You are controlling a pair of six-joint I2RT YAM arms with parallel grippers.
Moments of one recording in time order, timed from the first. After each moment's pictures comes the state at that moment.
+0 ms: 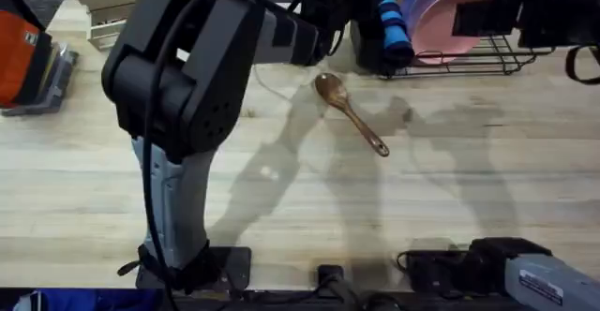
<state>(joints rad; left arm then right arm) -0.51 2.16 1.44 0.58 0.15 -0.39 0.01 1.12 1.24 -0.83 -0.08 -0.02</state>
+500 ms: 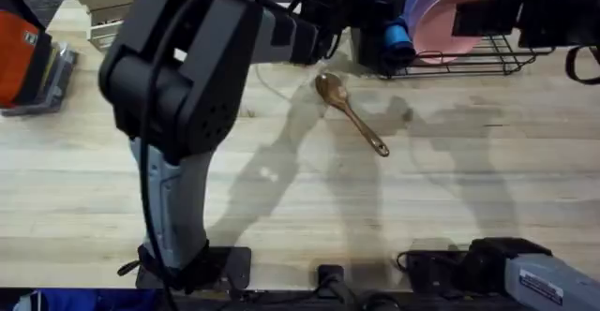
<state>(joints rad) -0.50 2.15 1.44 0.48 0.19 -0.29 0.01 1.12 1.24 -0.83 -0.08 -0.02</state>
